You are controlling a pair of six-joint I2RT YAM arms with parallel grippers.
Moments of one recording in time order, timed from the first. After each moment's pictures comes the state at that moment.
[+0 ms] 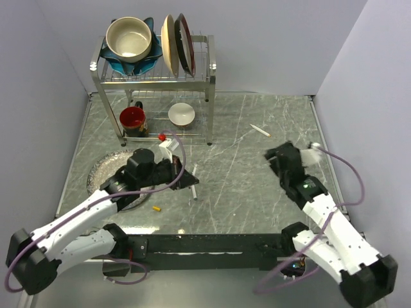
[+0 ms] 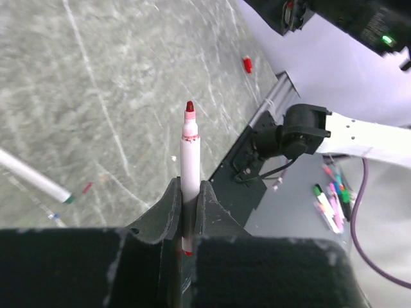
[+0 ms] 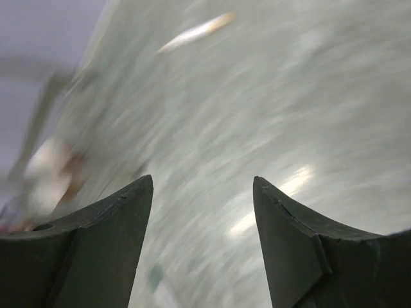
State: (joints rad) left arm -0.71 0.93 0.67 -0.07 0.45 -0.65; right arm 0.39 0.81 0.68 -0.49 0.53 1.14
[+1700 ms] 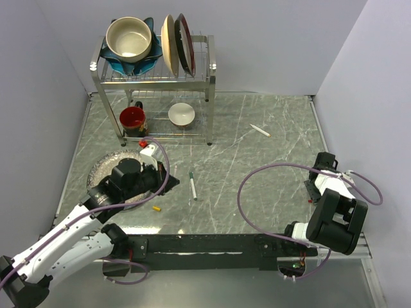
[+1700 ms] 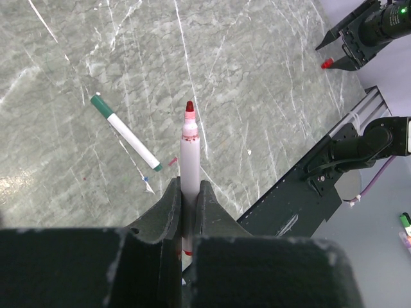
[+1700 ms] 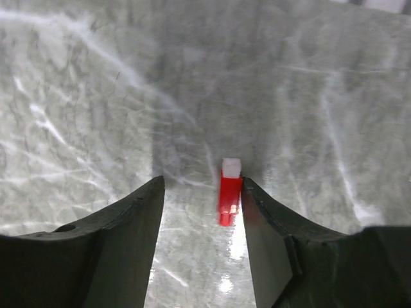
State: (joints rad) left arm -0.71 0.70 0.68 -0.39 0.16 -0.49; right arm -0.44 1.30 0.60 -0.54 0.43 0.91
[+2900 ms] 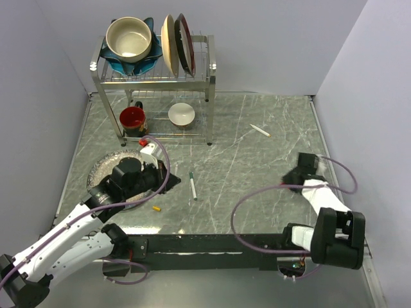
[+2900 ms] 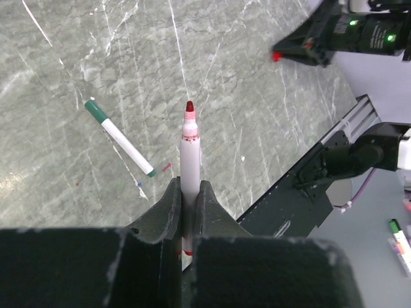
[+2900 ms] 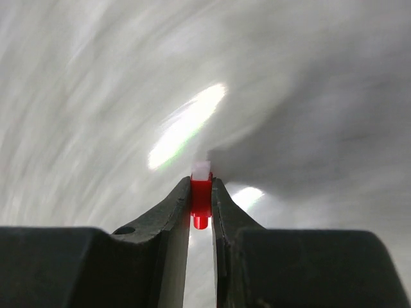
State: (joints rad) left arm -0.71 0.71 0.68 -0.36 0.16 -0.52; right arm -0.16 1.17 0.47 -0.28 0.07 0.73
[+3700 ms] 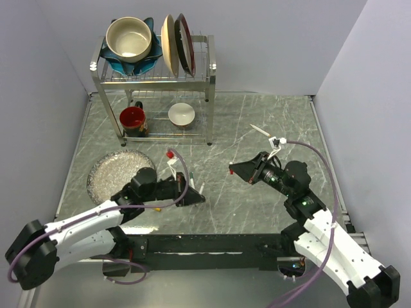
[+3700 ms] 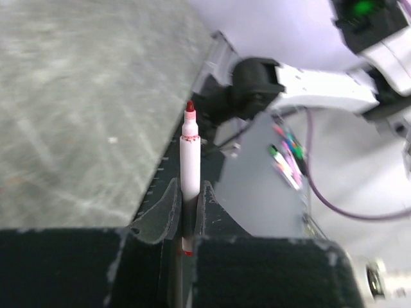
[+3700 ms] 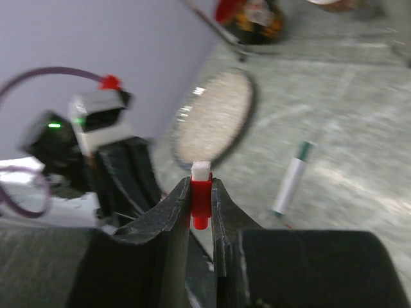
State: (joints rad) left arm -0.81 0.94 0.39 0.38 0.57 -0.78; right arm 0.48 0.63 0.46 0.12 -0.39 0.79
